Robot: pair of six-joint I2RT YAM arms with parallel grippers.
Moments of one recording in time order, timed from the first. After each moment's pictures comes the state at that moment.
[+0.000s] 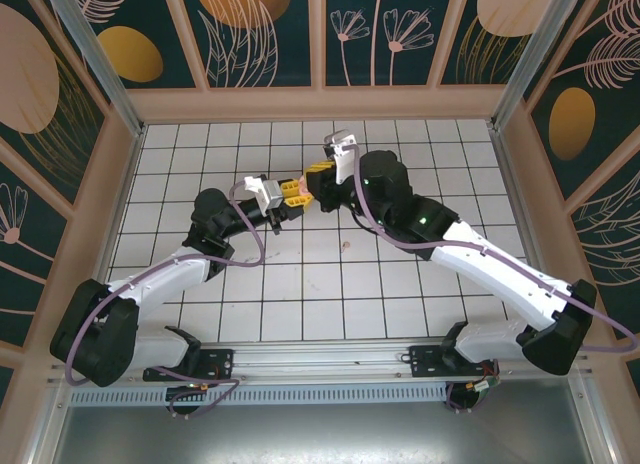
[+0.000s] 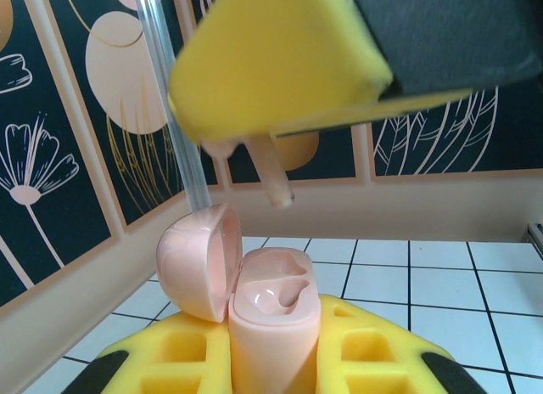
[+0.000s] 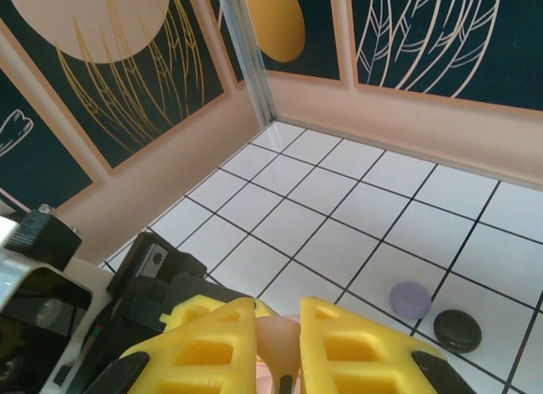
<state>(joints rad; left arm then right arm) -0.51 1.30 0.64 0.84 0.73 0.05 0.91 1.27 1.27 -0.25 0.05 0.25</state>
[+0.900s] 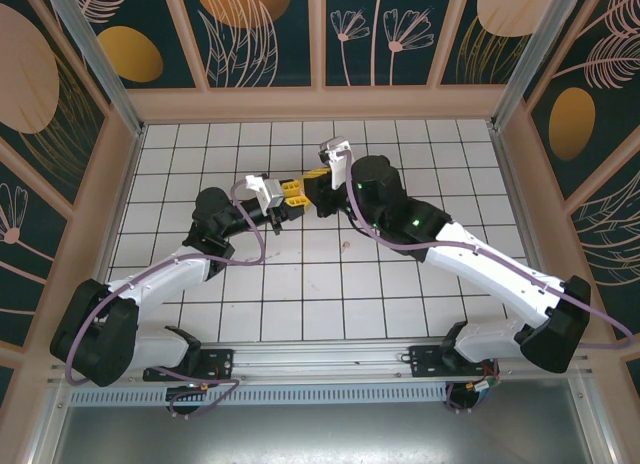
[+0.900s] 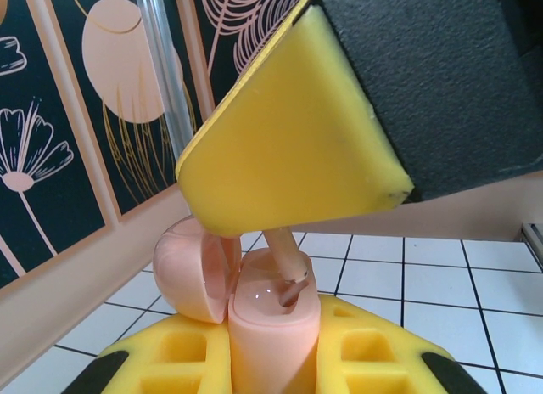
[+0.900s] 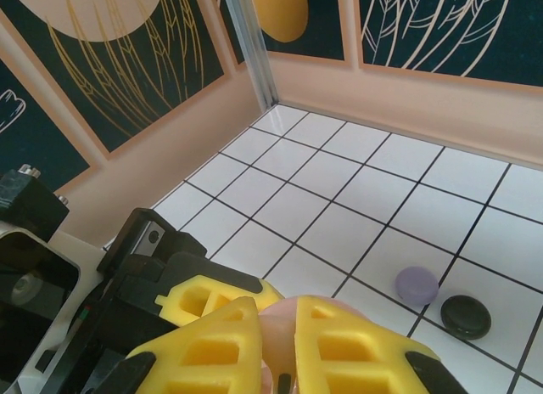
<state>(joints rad) -0.51 1.30 0.64 0.81 0.73 0.03 0.92 1.29 1.23 -0.22 0.05 0.26</state>
